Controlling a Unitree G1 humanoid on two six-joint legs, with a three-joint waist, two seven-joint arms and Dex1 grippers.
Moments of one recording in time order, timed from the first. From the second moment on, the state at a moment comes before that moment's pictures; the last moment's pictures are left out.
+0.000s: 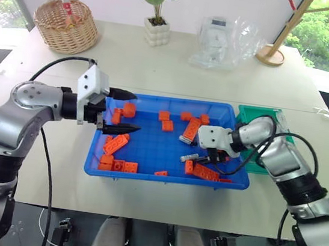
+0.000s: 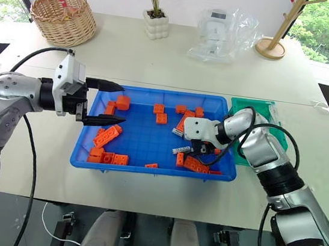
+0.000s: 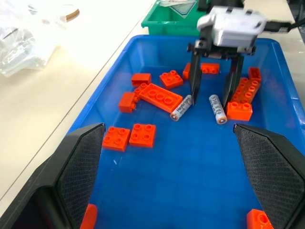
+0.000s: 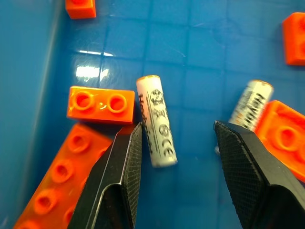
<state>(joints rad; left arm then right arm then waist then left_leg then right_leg) -0.52 0.80 0.01 -0.20 -0.50 0.50 -1.14 -0.69 -0.73 0.43 0.08 -0.06 0.23 1.34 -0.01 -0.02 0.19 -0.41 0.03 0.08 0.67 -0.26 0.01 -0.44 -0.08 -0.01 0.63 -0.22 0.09</state>
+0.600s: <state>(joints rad) -0.47 0.80 -0.02 -0.25 -0.52 0.52 -1.19 -0.77 -0.90 0.03 0.00 0.15 0.63 1.25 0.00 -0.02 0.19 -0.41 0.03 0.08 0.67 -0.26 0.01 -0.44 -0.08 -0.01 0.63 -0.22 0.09</state>
